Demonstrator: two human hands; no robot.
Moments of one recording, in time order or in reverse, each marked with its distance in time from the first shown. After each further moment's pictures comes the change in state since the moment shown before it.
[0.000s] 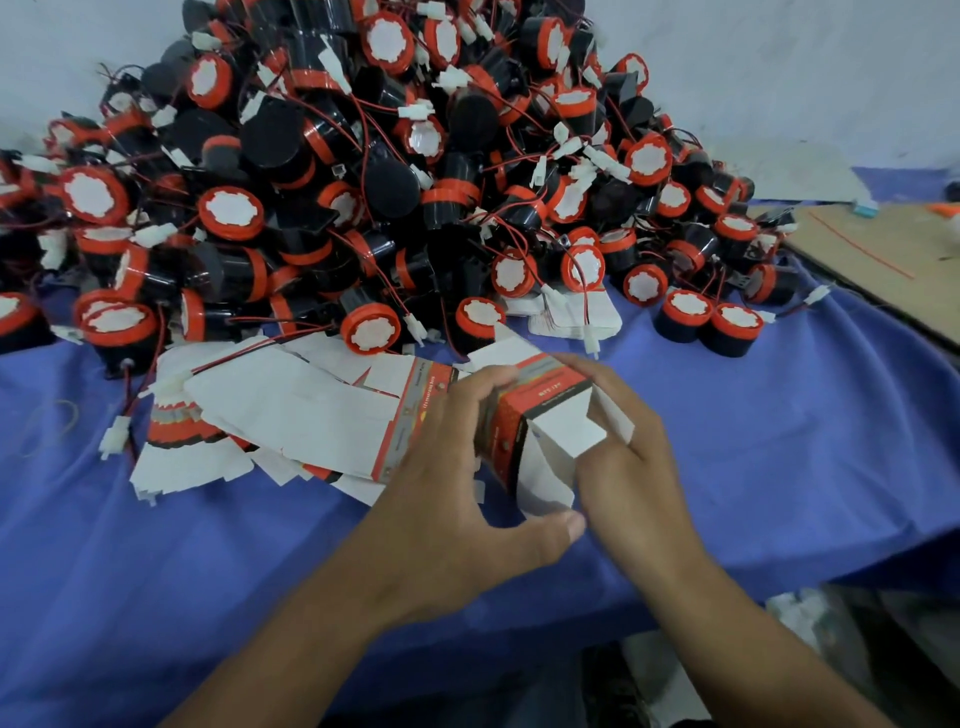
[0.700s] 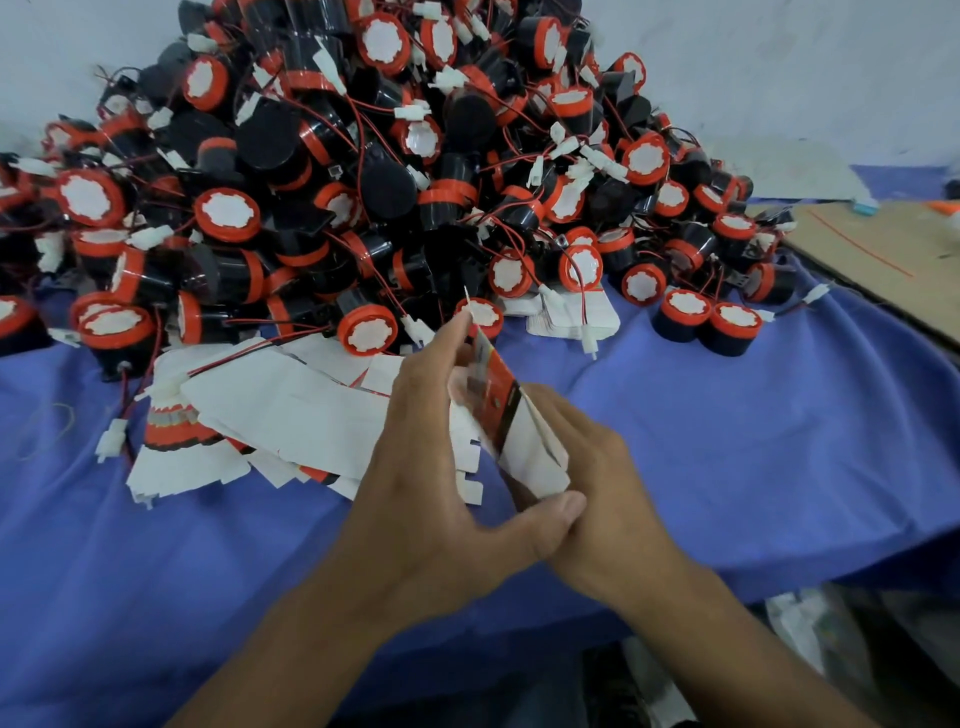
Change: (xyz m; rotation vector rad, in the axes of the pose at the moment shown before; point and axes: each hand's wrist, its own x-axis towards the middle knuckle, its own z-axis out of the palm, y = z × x) left_hand 0.001 0.005 -0.003 0.112 0.208 0.124; right_hand -0.005 0.000 0.006 -0.325 -0.289 -0.332
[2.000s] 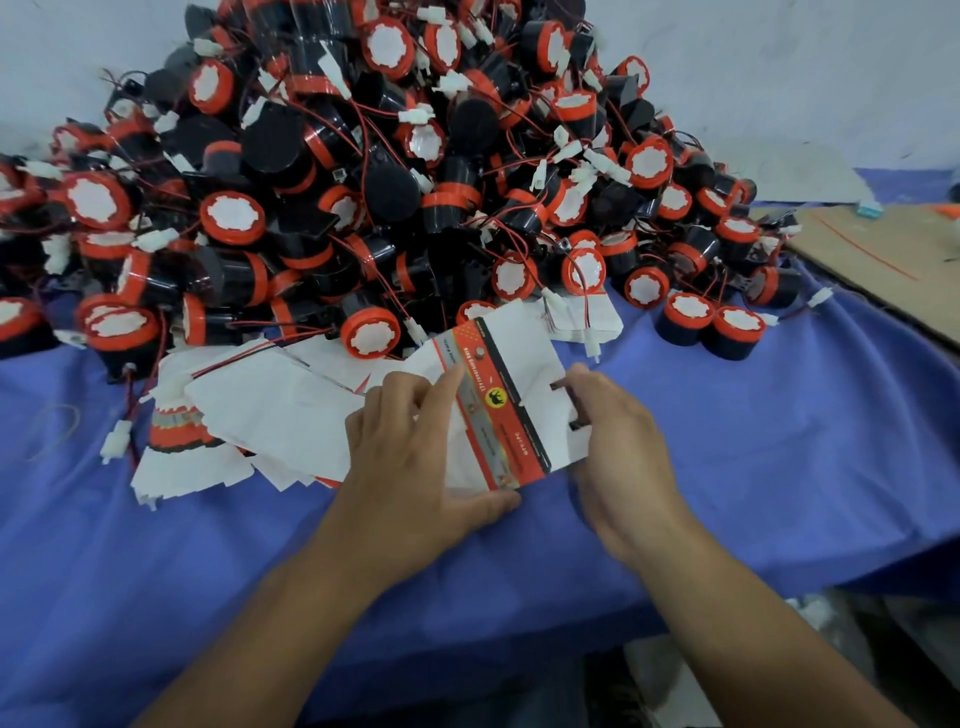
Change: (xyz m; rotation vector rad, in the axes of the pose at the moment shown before) left_hand 0.004 -0.040 -0.002 0.549 -0.145 -0.187; right_hand 0.022 0.027 0.000 0.722 0.380 0.751
